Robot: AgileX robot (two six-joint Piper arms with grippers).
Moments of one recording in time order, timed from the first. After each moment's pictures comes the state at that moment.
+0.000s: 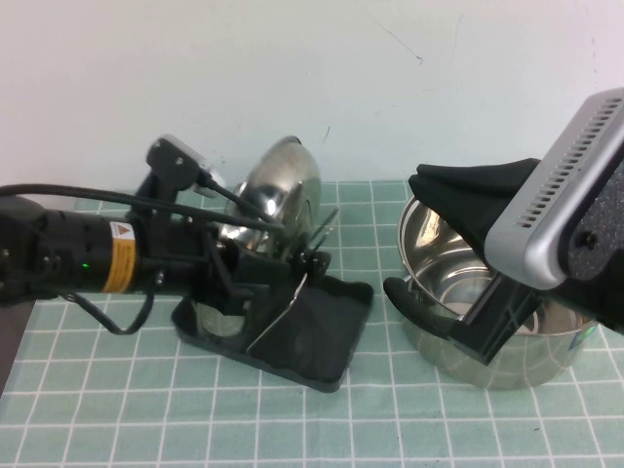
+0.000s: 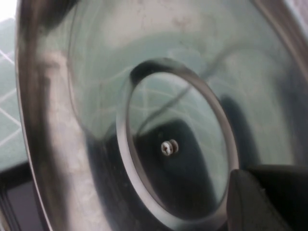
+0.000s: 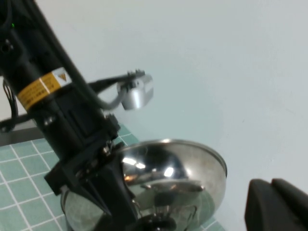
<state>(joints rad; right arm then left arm) 0.88 1.11 -0.81 1.12 -0.13 -1.48 -0.16 1.59 -0.96 1.80 -0.84 -1.60</state>
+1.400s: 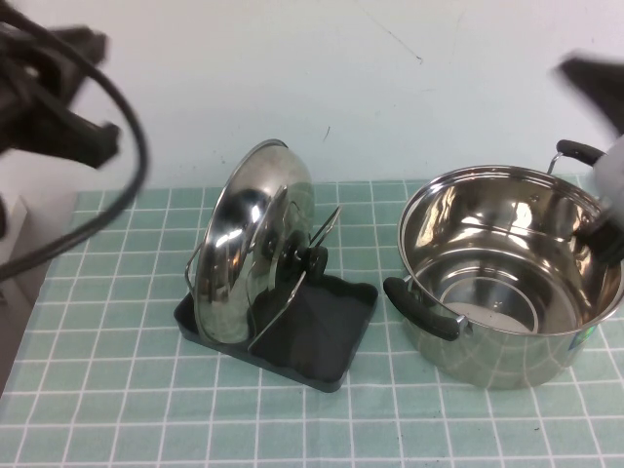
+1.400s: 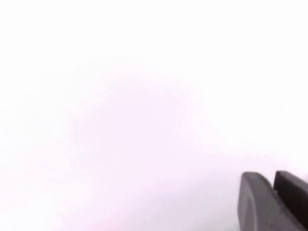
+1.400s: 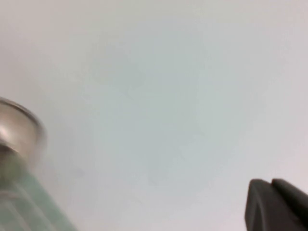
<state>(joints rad) 0.88 0.99 -0.85 1.52 -0.42 -2.21 -0.17 1.06 -0.96 1.78 -0.24 -1.56</state>
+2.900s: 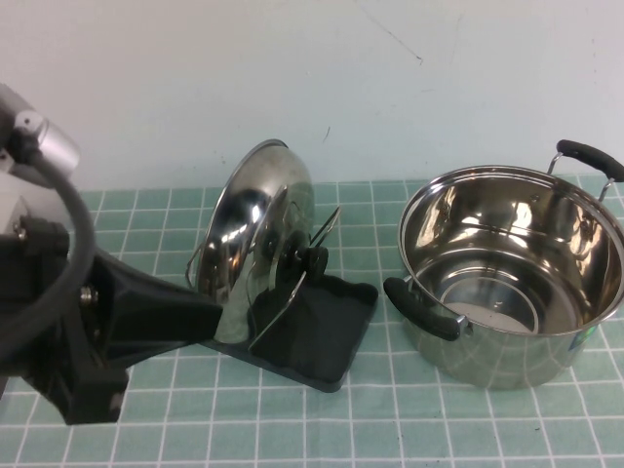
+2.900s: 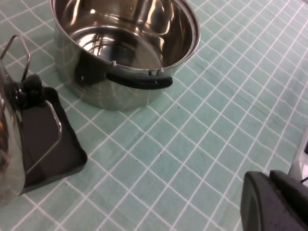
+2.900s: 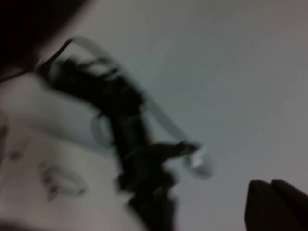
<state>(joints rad) 0.90 0.71 -0.96 1.13 0.48 -1.61 -0.17 0.95 -1.02 -0.86 1.14 0.69</state>
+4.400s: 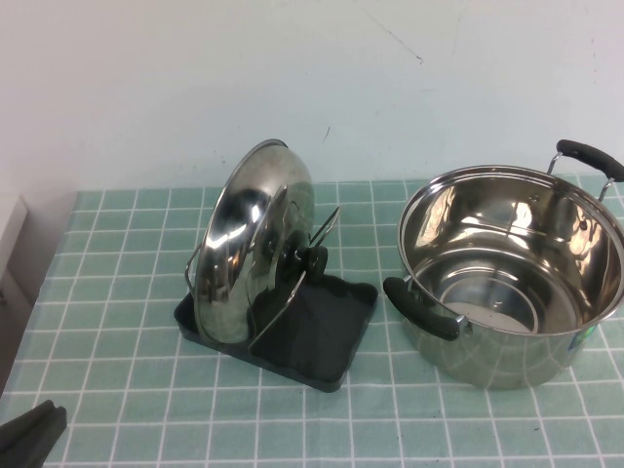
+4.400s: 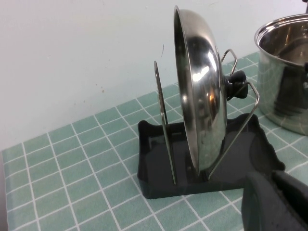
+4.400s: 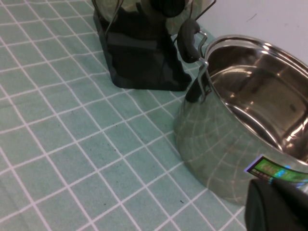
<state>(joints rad) 0.90 0.16 -0.37 -0.33 0.78 -0.07 -0.17 0.22 -0.27 -0.64 0.42 0.73</state>
